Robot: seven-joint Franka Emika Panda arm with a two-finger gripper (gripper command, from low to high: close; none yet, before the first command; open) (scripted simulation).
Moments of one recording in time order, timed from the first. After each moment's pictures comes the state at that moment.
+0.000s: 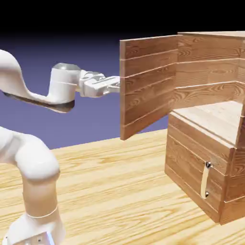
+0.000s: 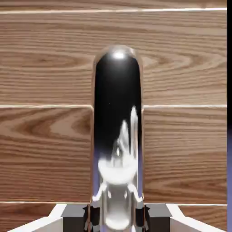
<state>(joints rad) 0.18 -0.82 0.57 -2.64 -1.16 1.61 2.67</state>
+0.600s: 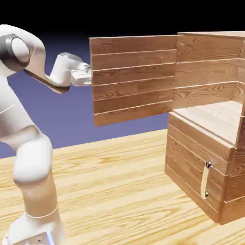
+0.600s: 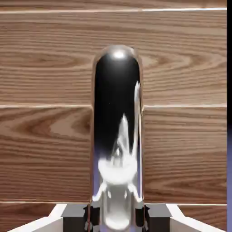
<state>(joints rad) -0.25 -0.28 1.22 -2.08 -0.95 0.90 2.87</state>
